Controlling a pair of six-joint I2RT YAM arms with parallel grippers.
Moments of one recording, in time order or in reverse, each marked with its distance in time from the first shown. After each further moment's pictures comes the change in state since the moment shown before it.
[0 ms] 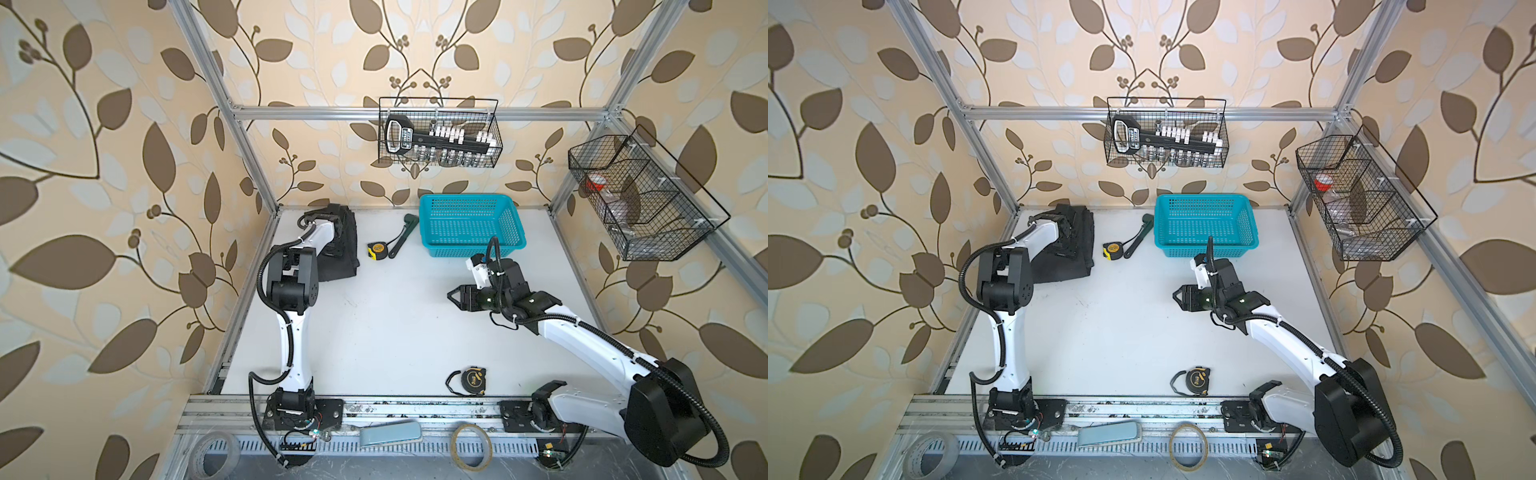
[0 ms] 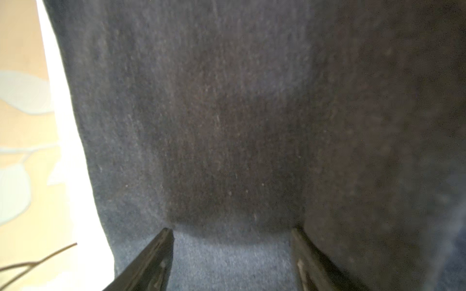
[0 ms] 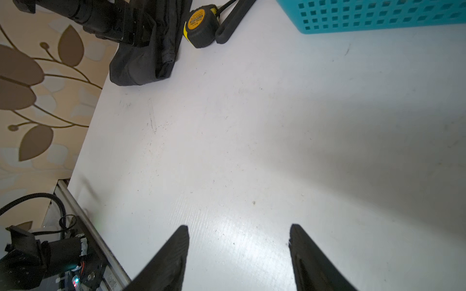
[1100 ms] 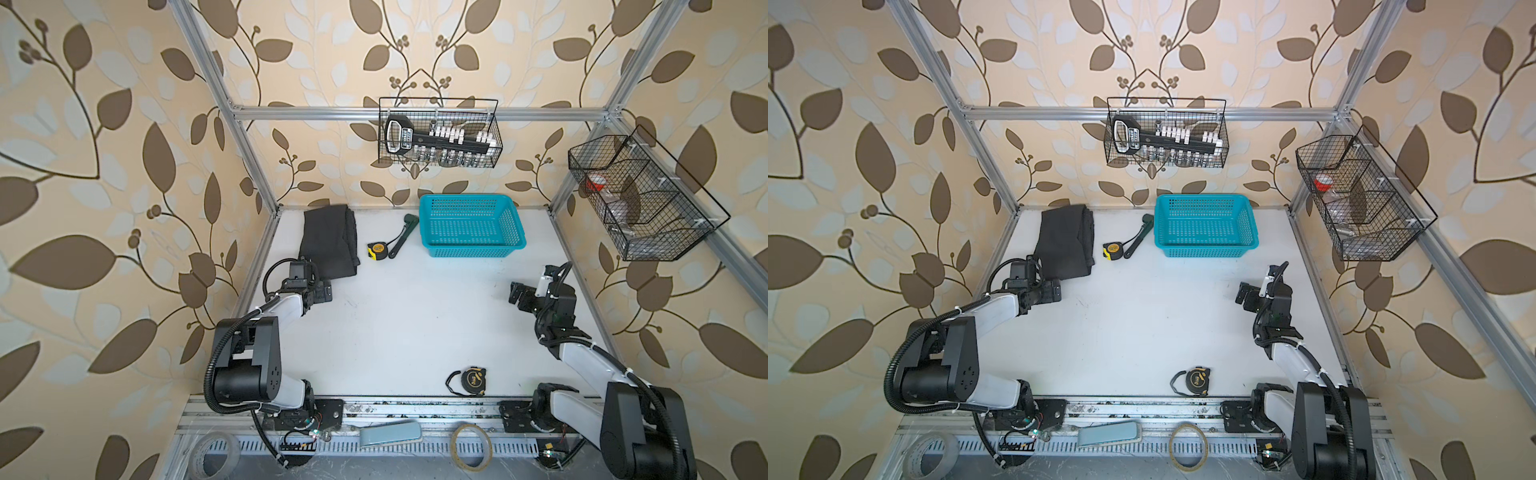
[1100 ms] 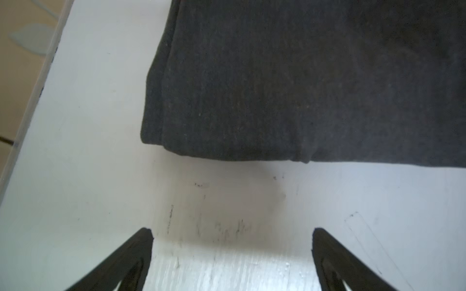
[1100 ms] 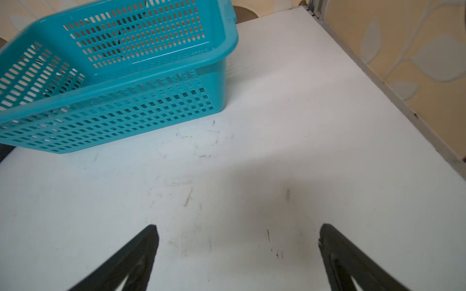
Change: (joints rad) left arm 0.137 -0.799 -1.189 0.773 0.241 -0.095; right arm -0.535 -0.092 -0.468 0.645 0.320 -0.227
